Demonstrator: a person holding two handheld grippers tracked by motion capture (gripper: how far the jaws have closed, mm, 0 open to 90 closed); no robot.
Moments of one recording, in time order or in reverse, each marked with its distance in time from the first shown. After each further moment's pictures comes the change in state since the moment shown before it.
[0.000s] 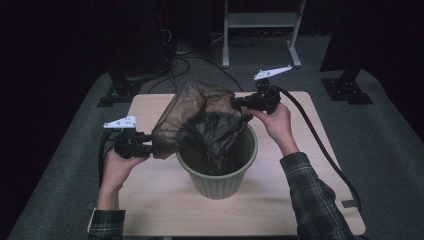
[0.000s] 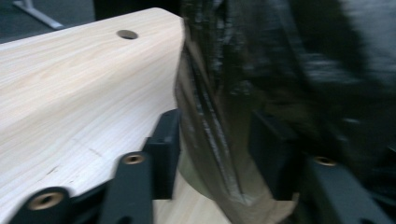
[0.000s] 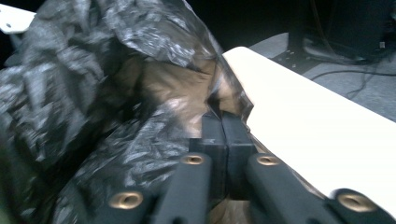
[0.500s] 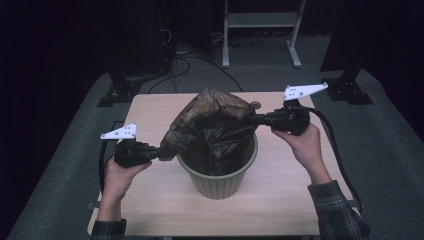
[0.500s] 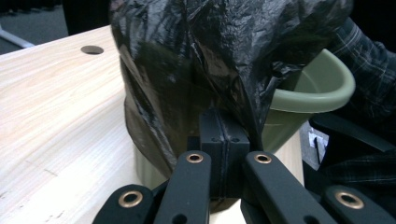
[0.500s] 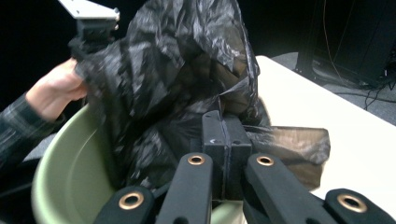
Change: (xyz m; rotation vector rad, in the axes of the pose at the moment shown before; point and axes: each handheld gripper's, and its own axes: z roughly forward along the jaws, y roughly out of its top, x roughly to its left) left arm -0.035 -0.006 -0.002 -0.048 -0.083 0.063; right arm 0.058 -0.036 -0.077 -0.055 0.028 -0.108
